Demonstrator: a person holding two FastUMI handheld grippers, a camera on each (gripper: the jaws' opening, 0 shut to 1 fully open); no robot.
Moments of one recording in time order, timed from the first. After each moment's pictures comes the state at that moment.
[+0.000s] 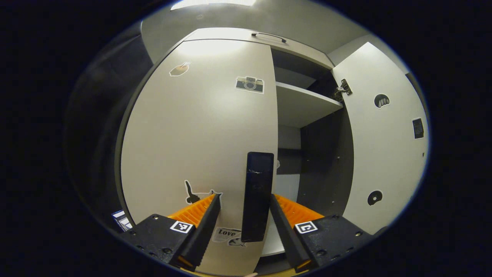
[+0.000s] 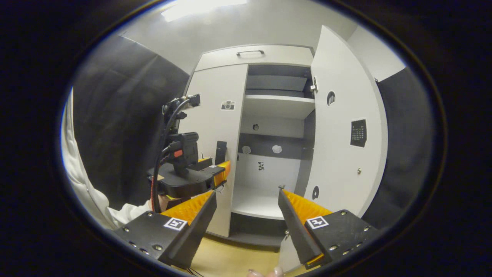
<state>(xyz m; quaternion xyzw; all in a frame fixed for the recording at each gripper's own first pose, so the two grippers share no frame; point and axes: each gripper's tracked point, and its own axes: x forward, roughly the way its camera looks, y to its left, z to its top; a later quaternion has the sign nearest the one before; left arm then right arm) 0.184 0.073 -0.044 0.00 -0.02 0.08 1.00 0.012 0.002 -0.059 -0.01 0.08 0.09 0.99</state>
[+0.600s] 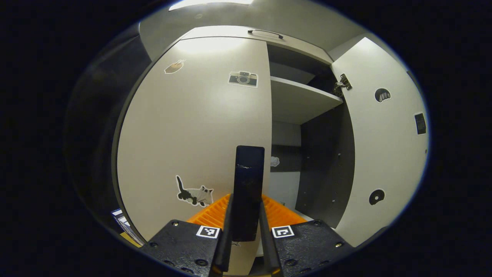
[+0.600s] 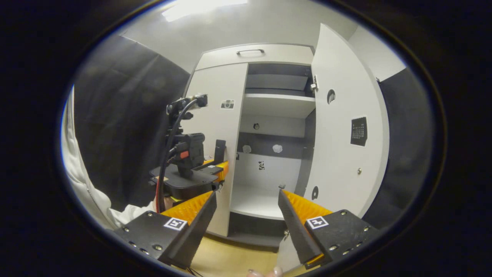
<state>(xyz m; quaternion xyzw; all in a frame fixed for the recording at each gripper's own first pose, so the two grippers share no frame) 0.189 0.064 -0.051 0.02 -0.01 0.08 1.00 0.011 -0.006 -0.058 -0.01 0.08 0.10 0.99</state>
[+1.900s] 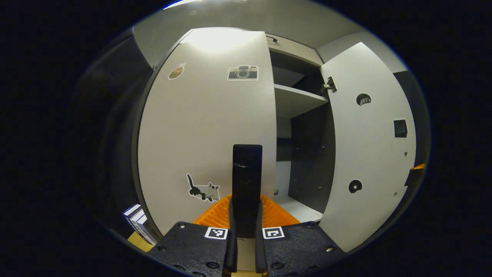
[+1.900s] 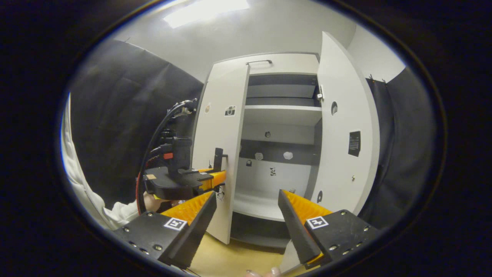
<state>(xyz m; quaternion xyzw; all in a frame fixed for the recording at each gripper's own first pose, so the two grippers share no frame) 0.111 0.061 -0.041 0.00 0.04 0.05 1.00 0.015 -0.016 -0.043 0.00 0.05 0.16 0.99</state>
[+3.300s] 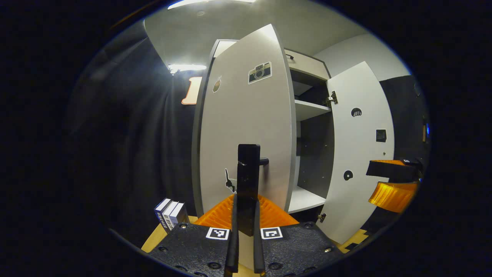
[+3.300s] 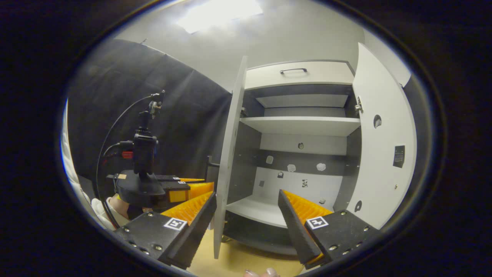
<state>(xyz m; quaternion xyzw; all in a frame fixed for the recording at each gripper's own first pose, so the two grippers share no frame) -0.013 0.123 -0.013 0.00 0.06 0.09 0.99 0.000 0.085 -0.022 0.01 0.02 0.24 0.97</state>
